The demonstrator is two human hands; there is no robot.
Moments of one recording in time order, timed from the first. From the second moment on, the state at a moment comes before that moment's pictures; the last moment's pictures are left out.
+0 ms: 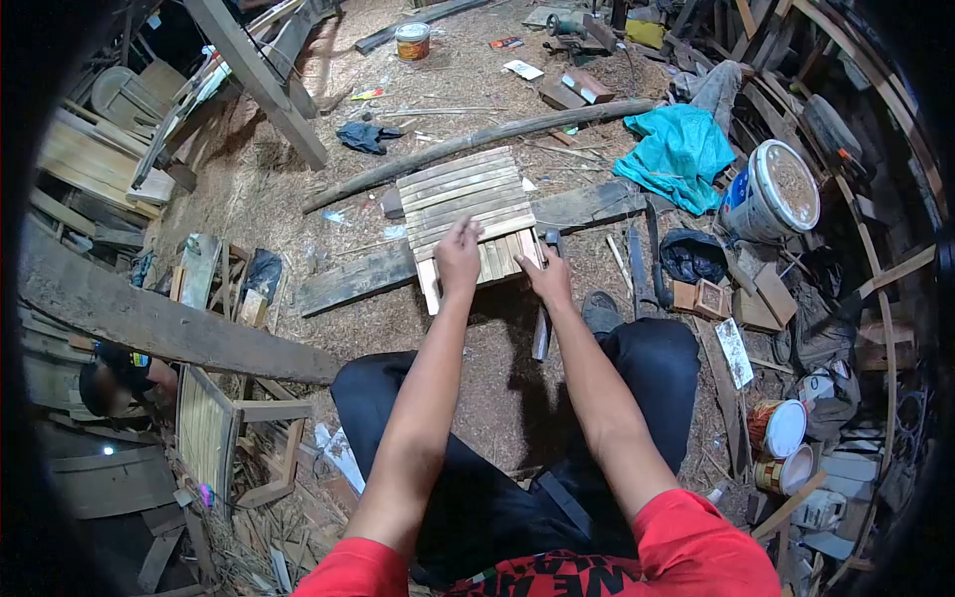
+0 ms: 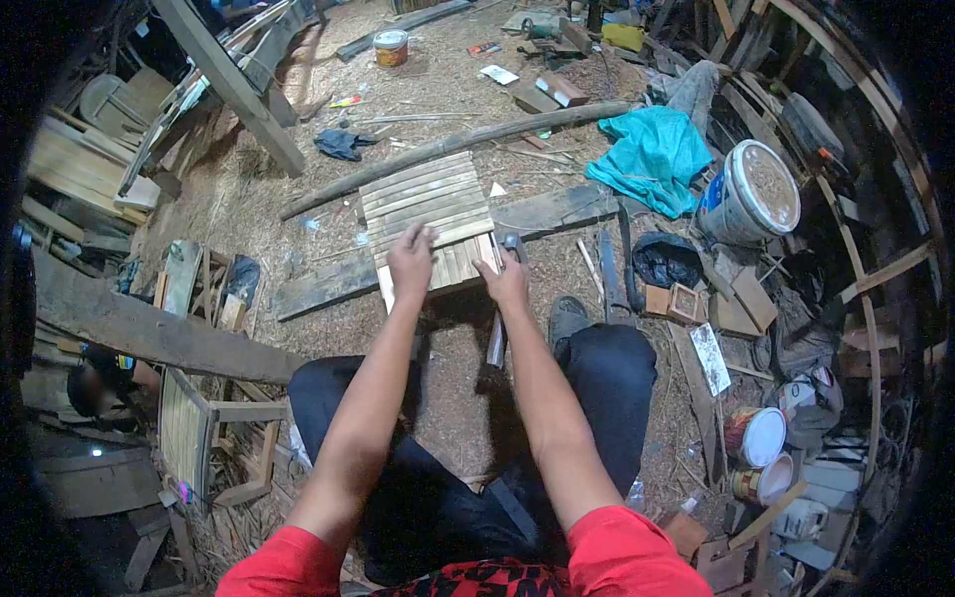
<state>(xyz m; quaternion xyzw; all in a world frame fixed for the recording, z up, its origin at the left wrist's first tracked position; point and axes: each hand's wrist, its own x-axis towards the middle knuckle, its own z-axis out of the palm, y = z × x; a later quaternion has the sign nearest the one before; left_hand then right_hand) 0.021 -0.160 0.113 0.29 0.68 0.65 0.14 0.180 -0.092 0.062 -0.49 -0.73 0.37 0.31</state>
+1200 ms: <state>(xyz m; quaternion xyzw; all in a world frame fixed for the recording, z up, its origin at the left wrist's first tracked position) 0.018 -0.077 0.082 0.54 0.70 0.46 -0.07 0.140 -0.007 0.031 -0.50 -0.61 0.47 0.39</state>
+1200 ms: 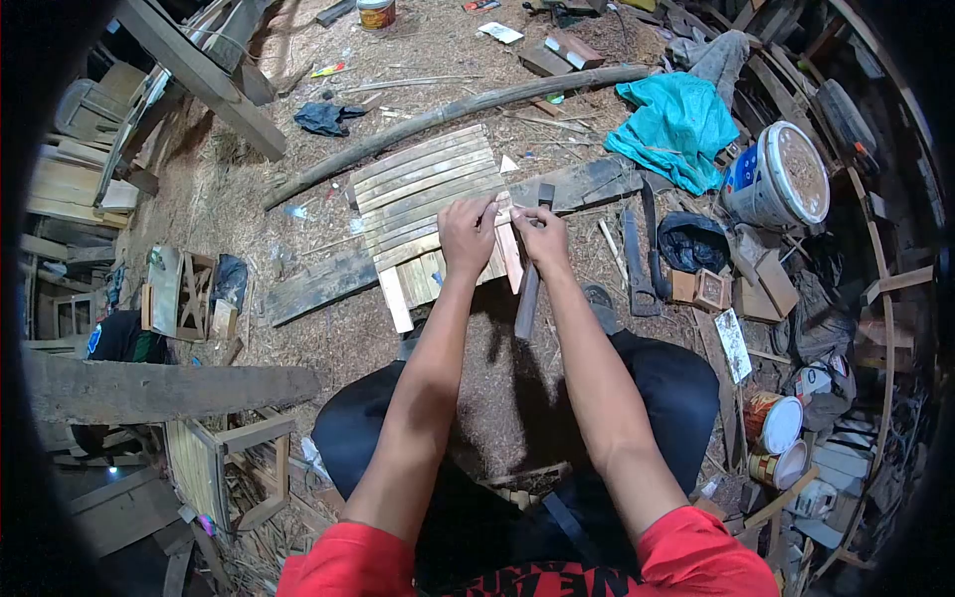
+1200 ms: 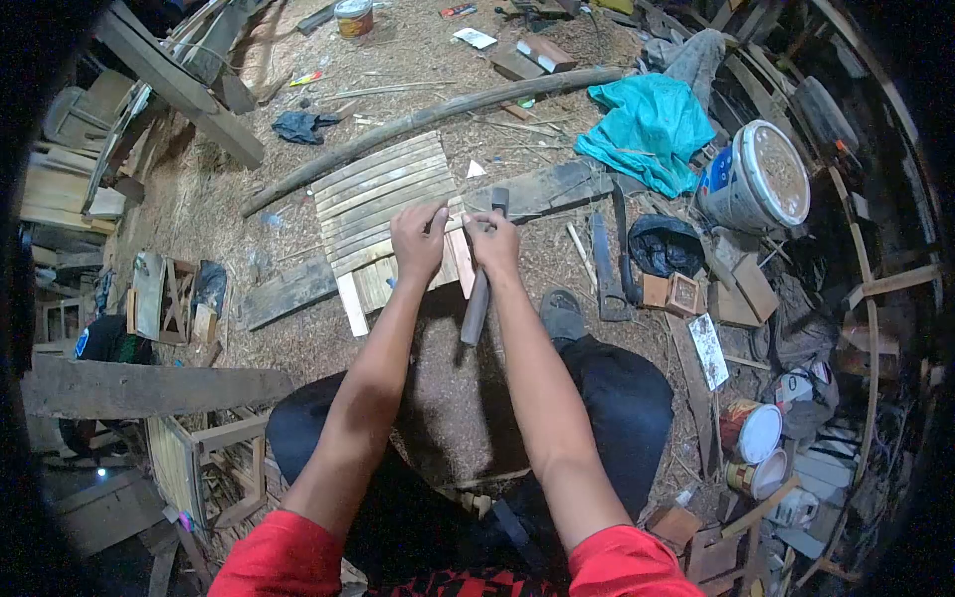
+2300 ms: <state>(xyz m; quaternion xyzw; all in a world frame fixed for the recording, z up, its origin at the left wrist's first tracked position) 0.021 -0.083 0.088 0.50 0.67 0.56 0.00 0.143 -0.019 0.041 -0.51 -0.63 0.44 0.39</state>
